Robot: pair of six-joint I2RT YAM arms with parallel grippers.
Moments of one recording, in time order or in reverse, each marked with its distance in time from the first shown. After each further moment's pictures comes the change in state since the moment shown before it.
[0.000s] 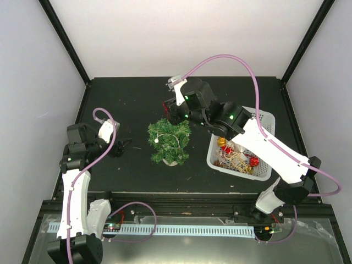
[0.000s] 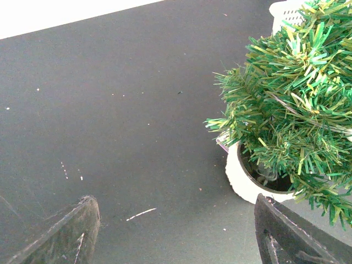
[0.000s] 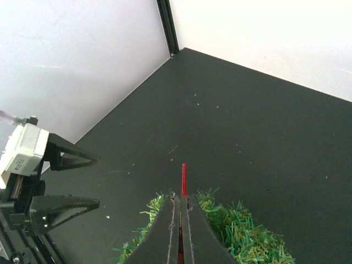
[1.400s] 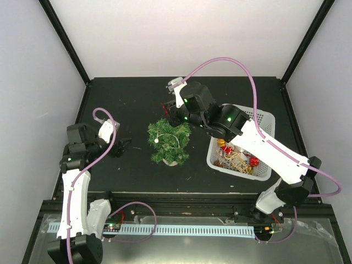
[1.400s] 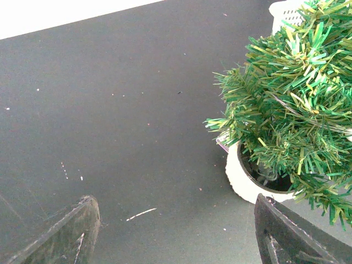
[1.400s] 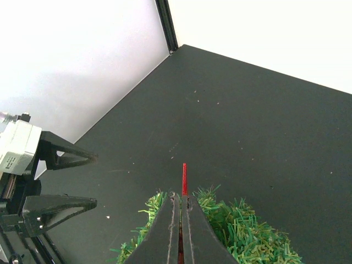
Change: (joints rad) left arm 0.000 0.000 0.000 0.000 0.000 0.002; right arm 0.000 -0.016 -0.079 0.050 0.001 0.021
